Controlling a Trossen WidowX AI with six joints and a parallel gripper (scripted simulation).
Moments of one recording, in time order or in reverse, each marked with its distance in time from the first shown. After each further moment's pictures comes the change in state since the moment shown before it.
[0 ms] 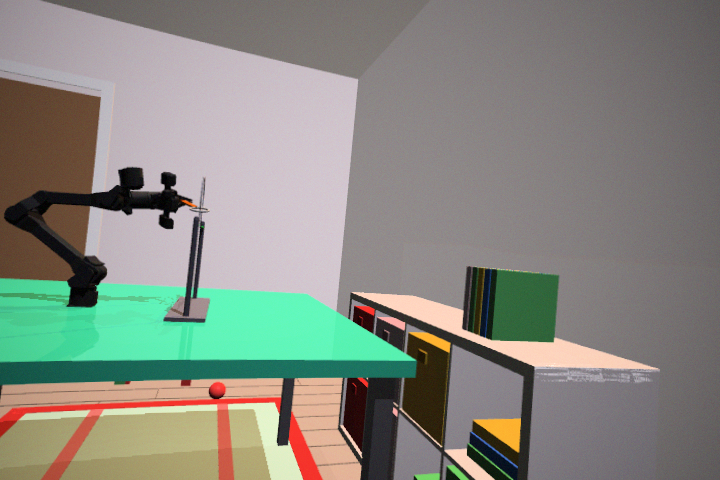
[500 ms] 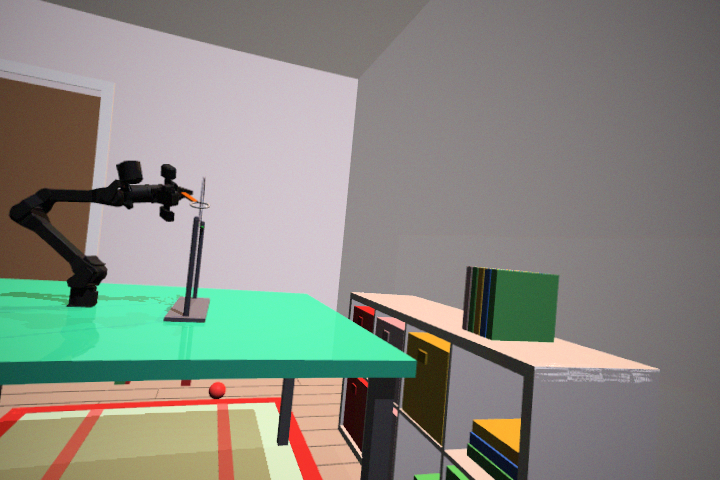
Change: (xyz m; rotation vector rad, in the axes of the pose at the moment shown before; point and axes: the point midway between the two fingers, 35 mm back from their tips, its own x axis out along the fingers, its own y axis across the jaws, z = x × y) arm -0.001 0.029 0.003 0.096 0.002 0.054
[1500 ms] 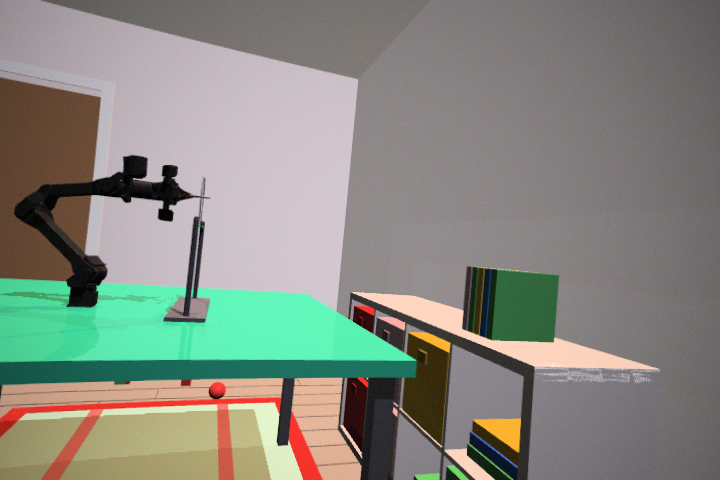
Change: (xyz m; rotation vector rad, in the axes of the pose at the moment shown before) arm -0.001 -0.008 0.003 -0.265 -0.001 -0.166
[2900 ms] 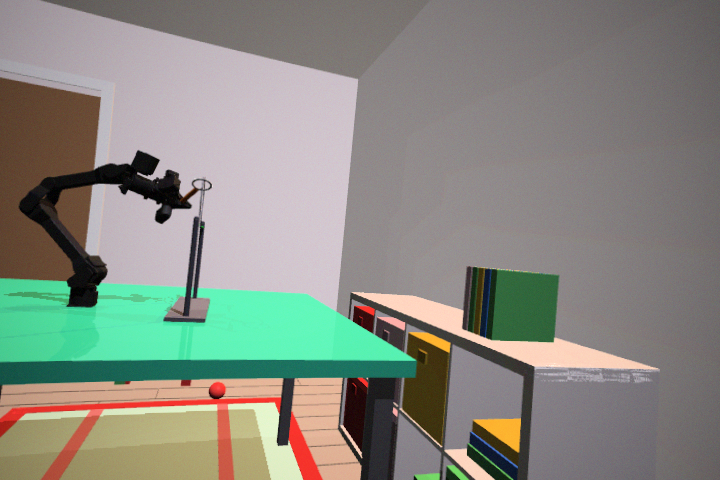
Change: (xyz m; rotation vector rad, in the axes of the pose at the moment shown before) arm -0.004 -0.027 0.007 -0.521 -0.003 -0.315
